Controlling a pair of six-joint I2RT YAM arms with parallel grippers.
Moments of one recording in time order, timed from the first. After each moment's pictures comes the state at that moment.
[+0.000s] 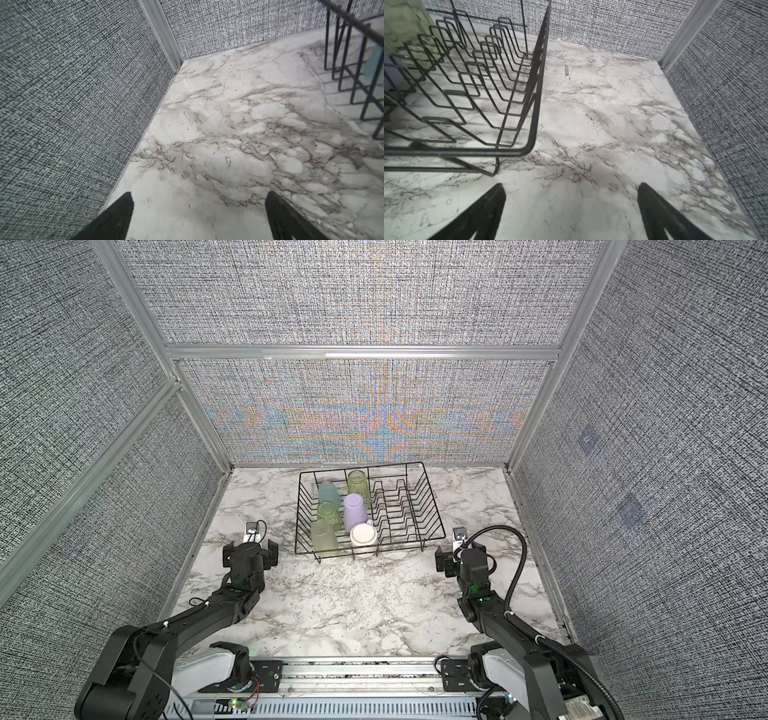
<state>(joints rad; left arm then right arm) -0.21 1.18 0.29 0.49 -0.51 0.09 0.19 1.08 0.23 0.45 0.14 -0.09</state>
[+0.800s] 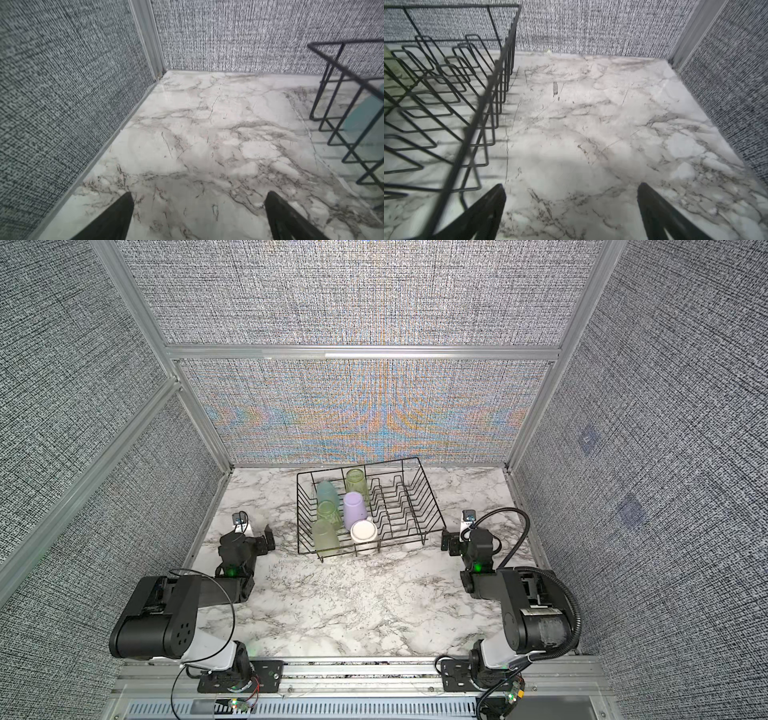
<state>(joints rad) -0.02 1.50 0.35 0.80 -0.21 0.00 0.03 1.53 0.39 0.78 -0.01 -0.03</state>
